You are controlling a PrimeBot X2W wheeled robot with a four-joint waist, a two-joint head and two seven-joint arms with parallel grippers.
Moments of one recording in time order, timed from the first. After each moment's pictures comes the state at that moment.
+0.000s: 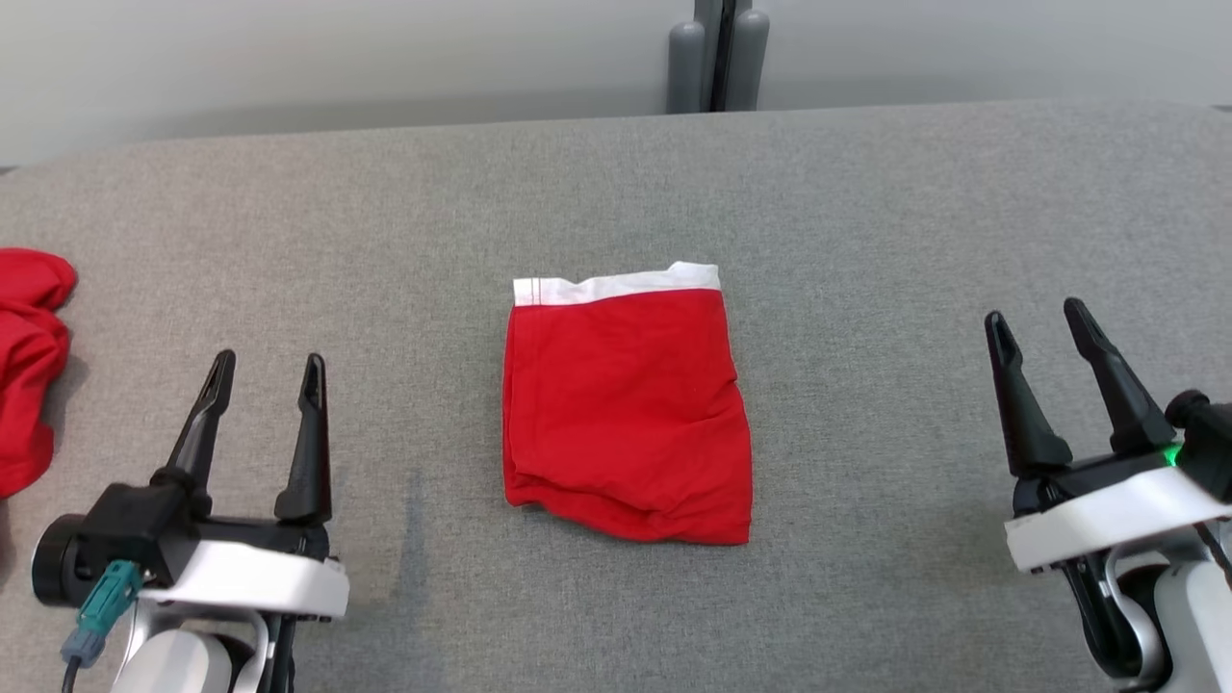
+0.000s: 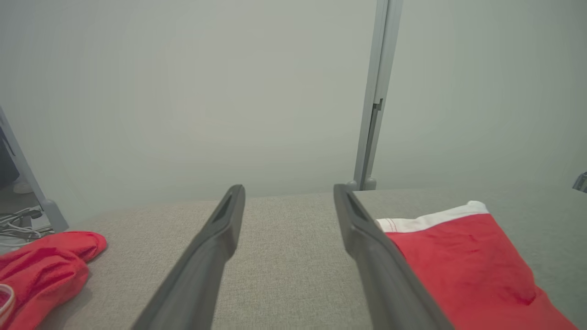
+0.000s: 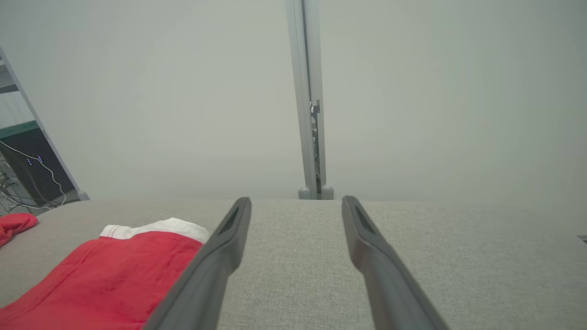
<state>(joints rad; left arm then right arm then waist) -0.13 0.32 -0.24 0.01 -0.42 0.17 -0.24 -0.22 -0.20 0.09 0.08 0.35 0.13 -0.14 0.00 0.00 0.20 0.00</state>
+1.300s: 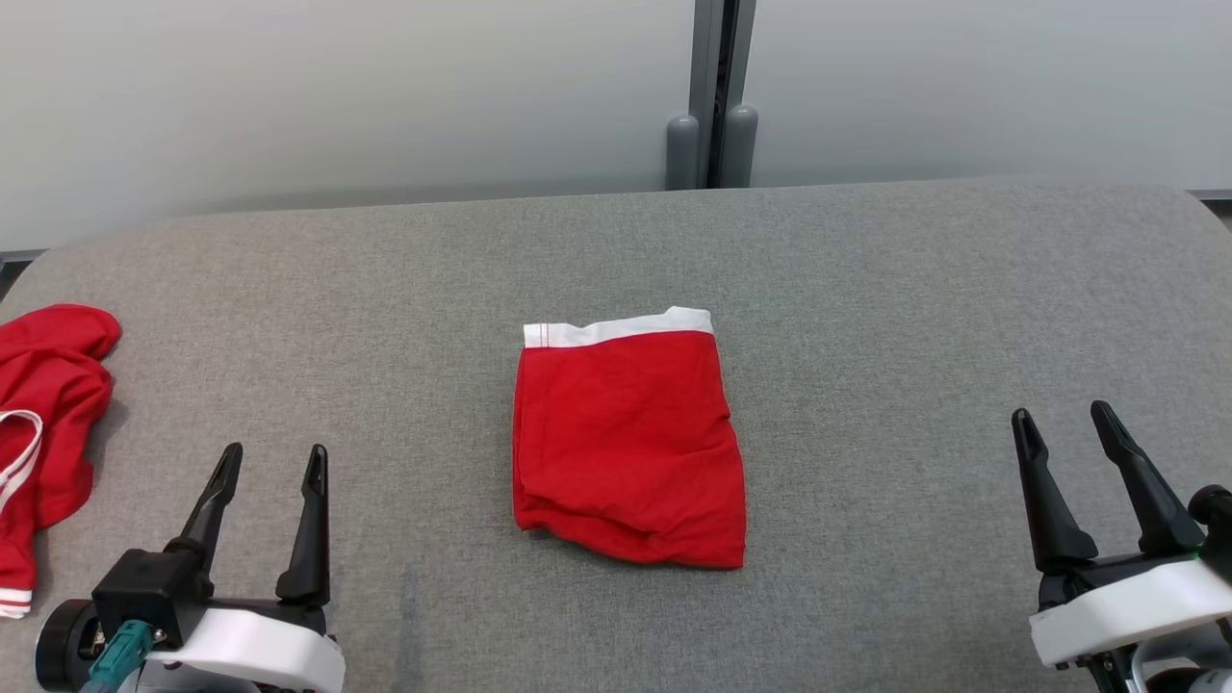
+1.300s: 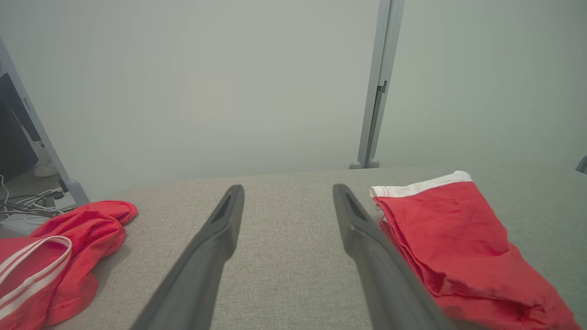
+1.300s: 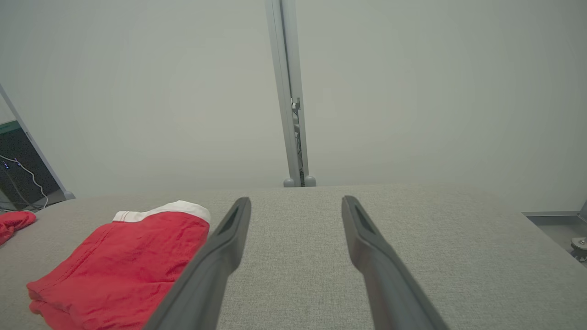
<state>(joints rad) 0.02 0.36 -0.25 -0.02 -0.44 0.21 -0.18 0.01 -0.13 -0.02 -0.08 0.29 0.13 -0.03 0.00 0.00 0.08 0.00</state>
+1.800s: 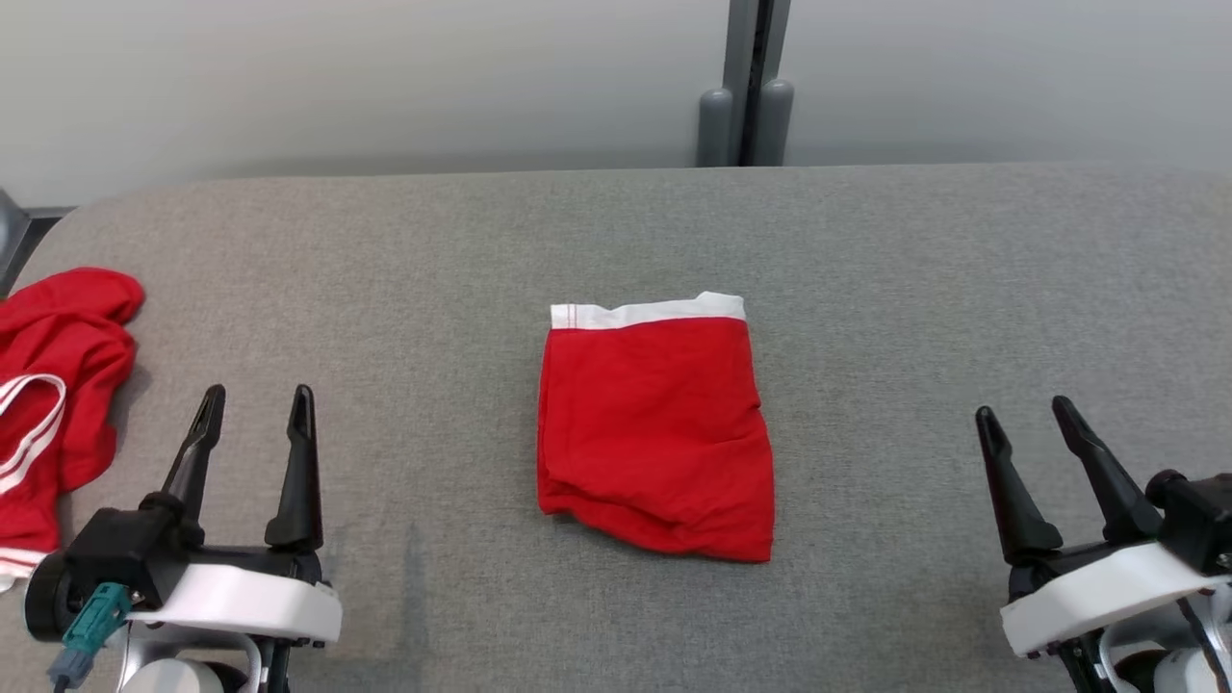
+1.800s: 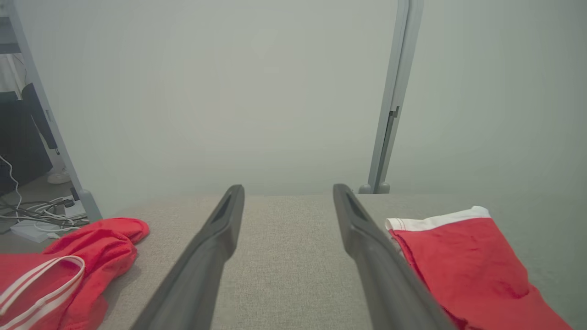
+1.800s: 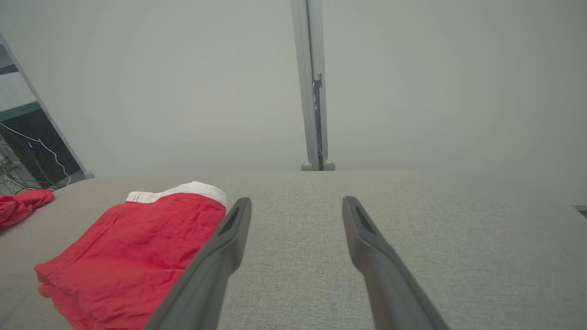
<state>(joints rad) -0.05 0.35 -0.24 -0.03 -0.46 0.21 -0.20 -0.03 -0.14 0.03 -0.02 0.30 0.13 -0.03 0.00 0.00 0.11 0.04</state>
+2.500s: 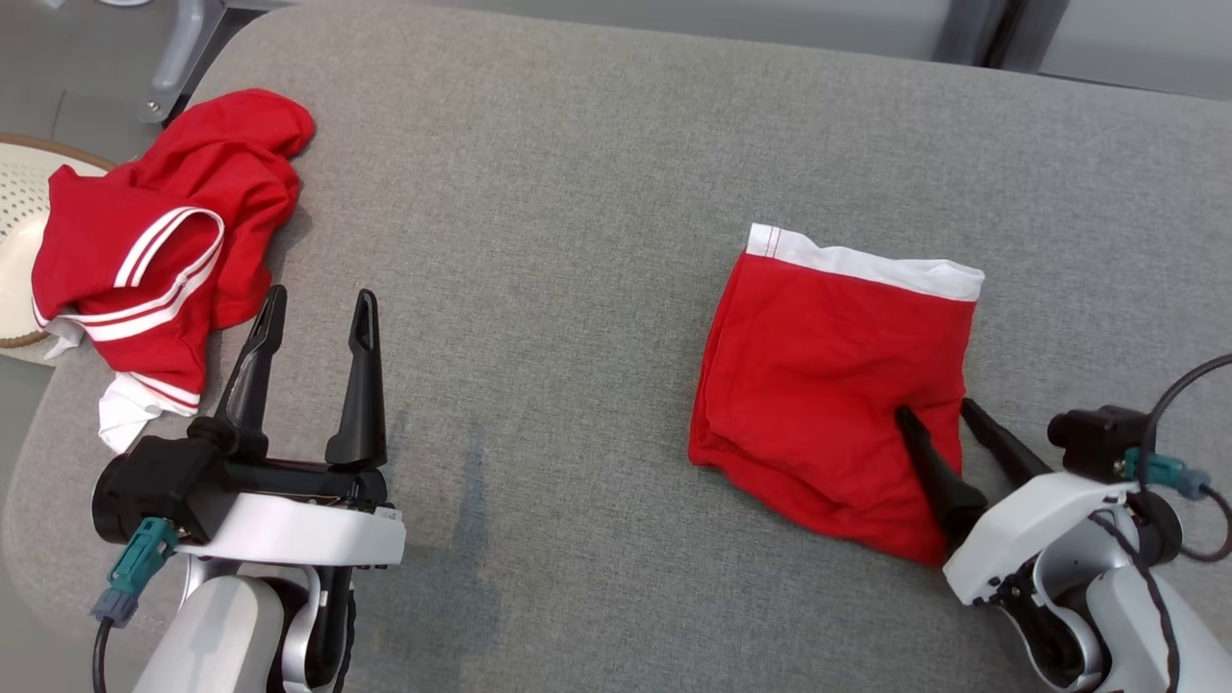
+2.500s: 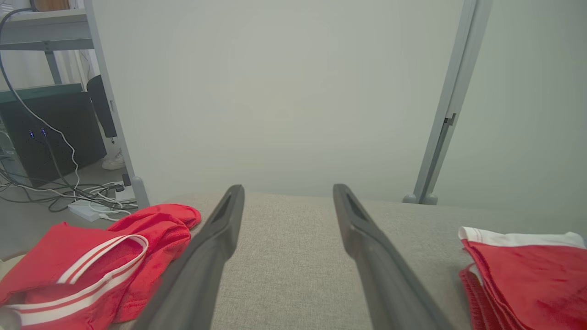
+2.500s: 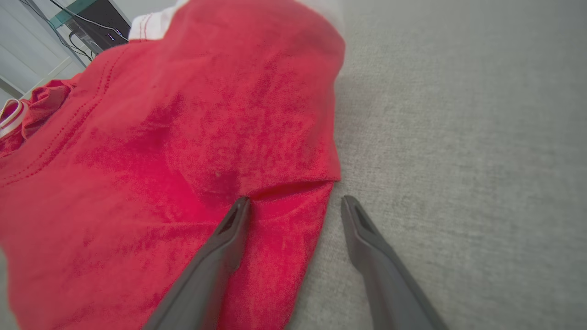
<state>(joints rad) -0.21 0.25 -0.27 -0.01 -0.44 0.15 -0.26 -0.27 -0.21 0.25 0.36 0.50 0.13 0.02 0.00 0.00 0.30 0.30</state>
